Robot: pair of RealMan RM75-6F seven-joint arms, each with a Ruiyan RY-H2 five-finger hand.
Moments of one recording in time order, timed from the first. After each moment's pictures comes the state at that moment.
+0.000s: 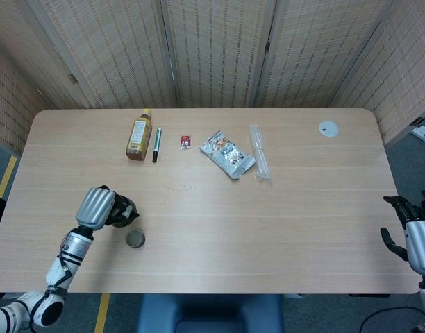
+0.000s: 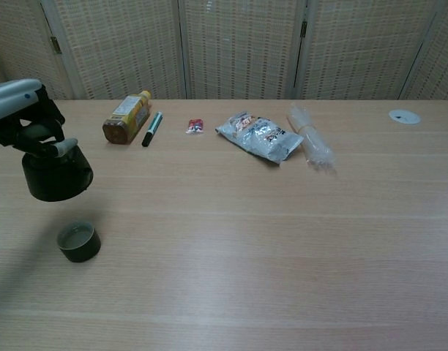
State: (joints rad) left arm -0.53 -1.44 -0.16 -1.43 1.39 1.13 0.04; right arm 0.04 -1.05 0.10 -1.66 -1.51 1.57 -0.10
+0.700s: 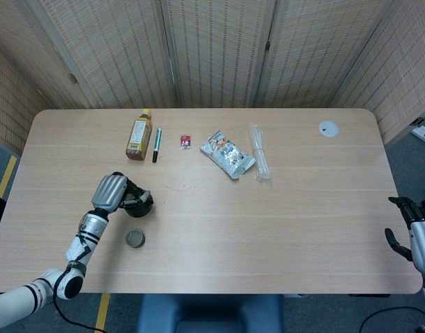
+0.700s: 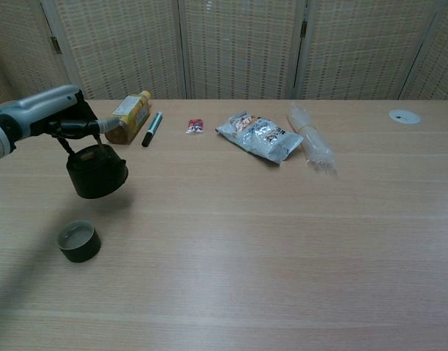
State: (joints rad) left arm -0.66 -1.57 -0.23 -1.23 1.26 0.97 -0.05; right arm 0.04 -1.06 0.10 -1.63 -1.49 1.56 -0.07
